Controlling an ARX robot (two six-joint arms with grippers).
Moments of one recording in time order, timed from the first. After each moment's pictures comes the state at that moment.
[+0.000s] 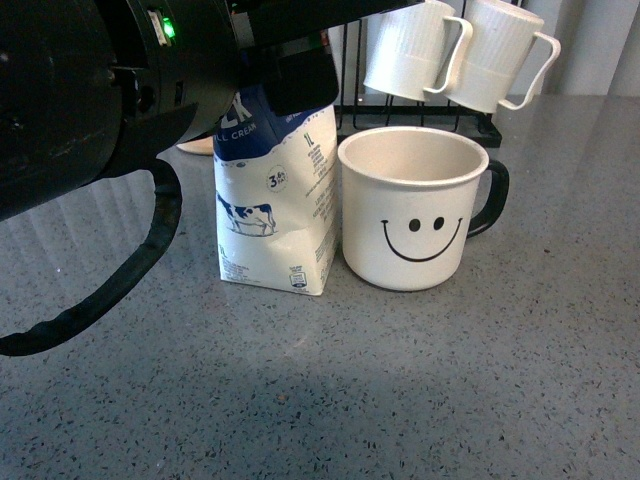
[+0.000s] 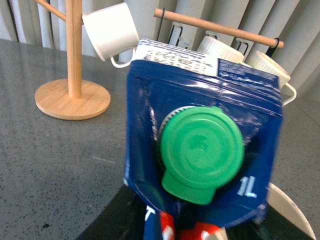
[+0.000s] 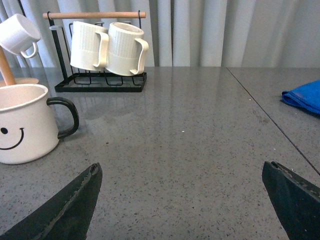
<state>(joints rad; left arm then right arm) -0.64 1.47 0.70 0.67 -0.48 -0.29 0.00 0.00 0.01 0.00 0.00 0.01</state>
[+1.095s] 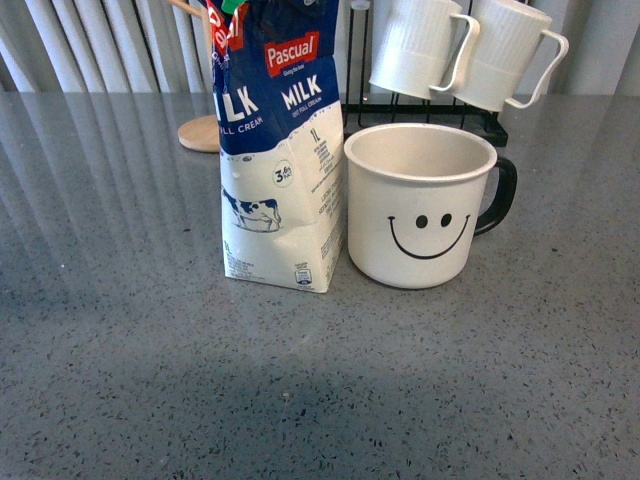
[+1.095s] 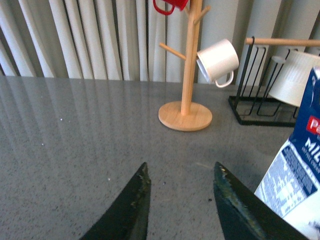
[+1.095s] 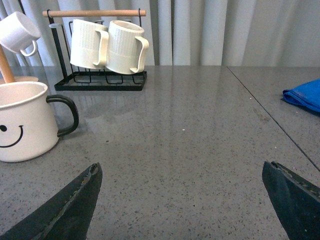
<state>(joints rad) -0.29 0.84 0.39 0.43 -0.30 -0.02 0.00 0.00 0.01 0.00 0.00 0.01</state>
